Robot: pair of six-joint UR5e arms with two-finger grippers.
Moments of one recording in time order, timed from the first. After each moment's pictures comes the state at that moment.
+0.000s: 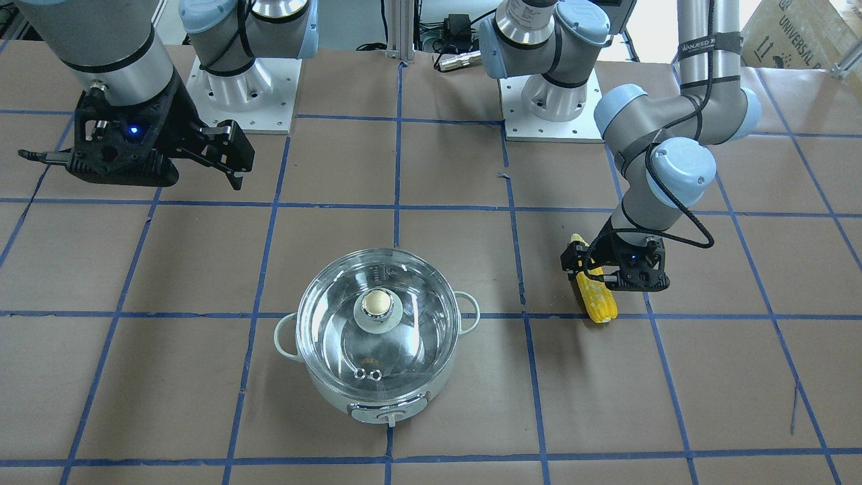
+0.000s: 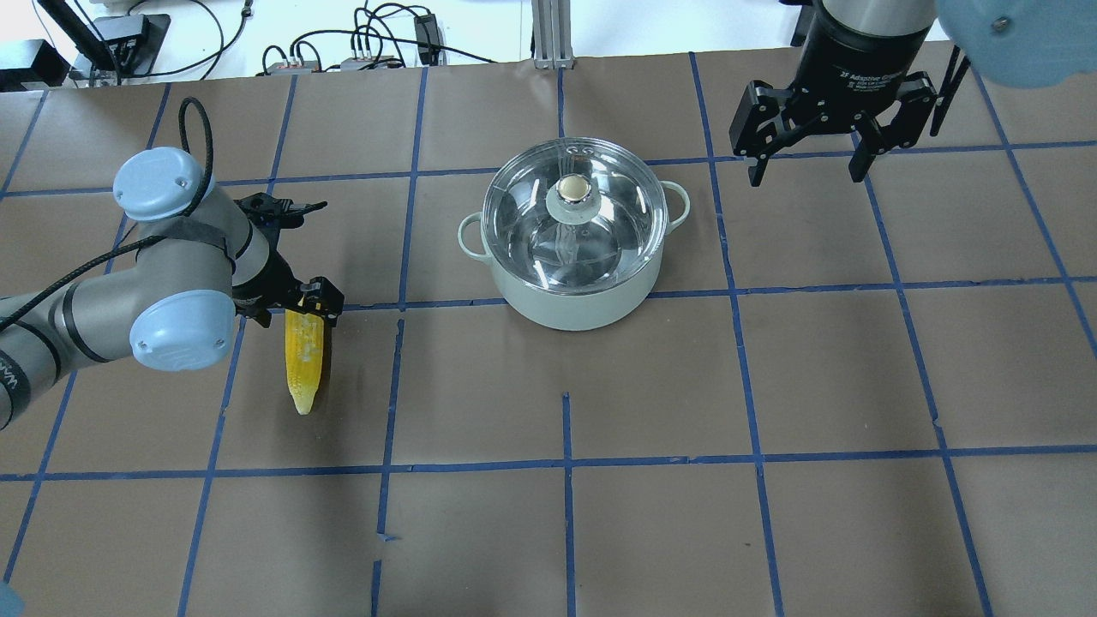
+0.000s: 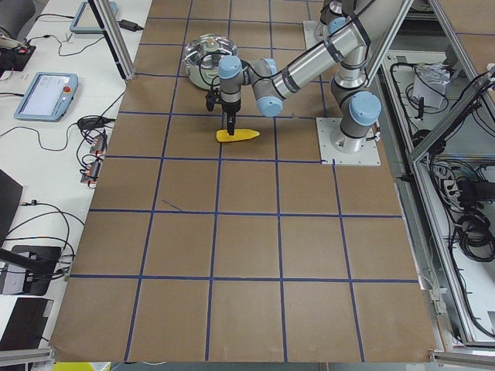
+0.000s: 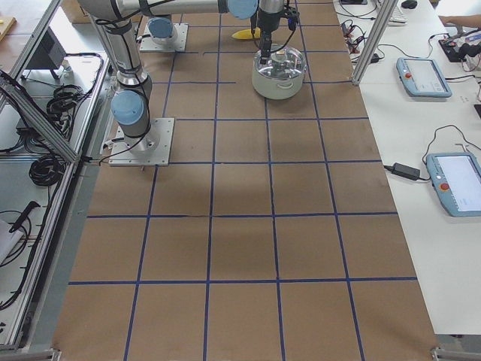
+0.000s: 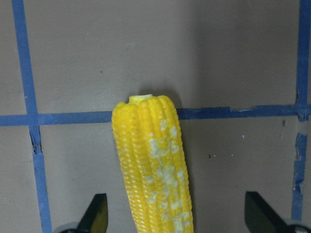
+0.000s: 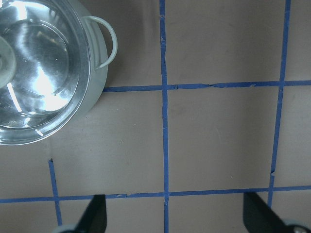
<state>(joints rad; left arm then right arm) -1.35 -1.79 -2.06 -0.86 1.59 0.25 1.59 -1.48 1.45 -1.47 -1.59 0.04</state>
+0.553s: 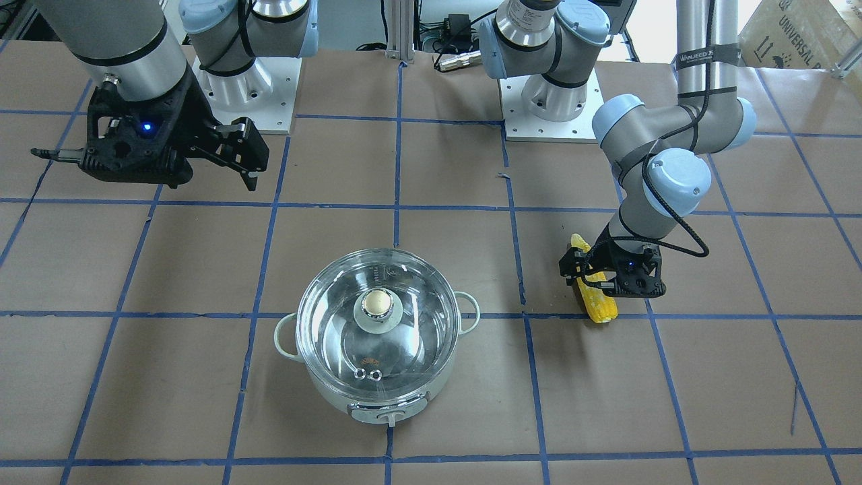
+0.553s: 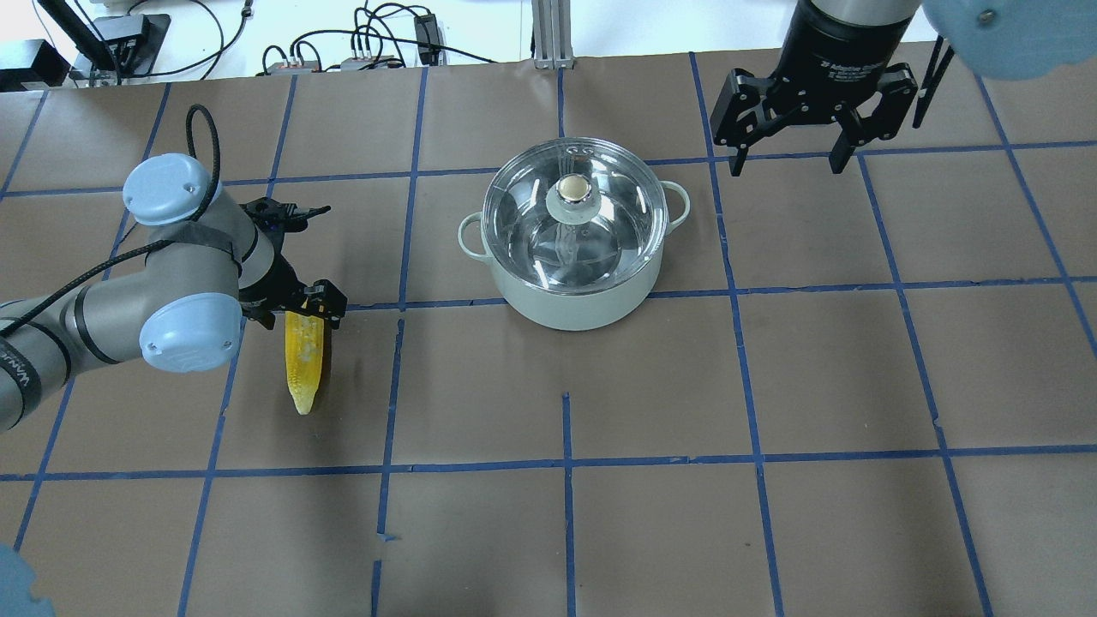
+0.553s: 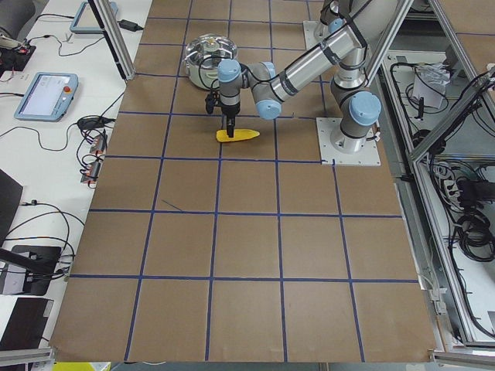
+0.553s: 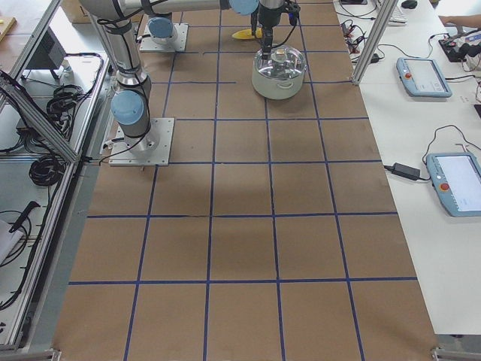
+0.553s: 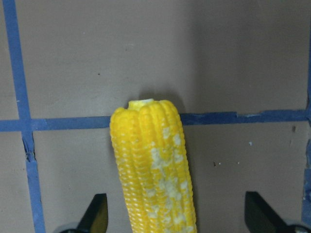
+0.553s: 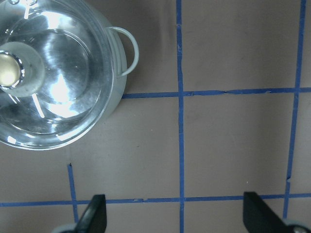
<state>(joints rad) -1.35 -1.82 -2.07 -0.83 1.59 0.25 1.64 -1.45 1.40 -1.48 -1.55 0.09</state>
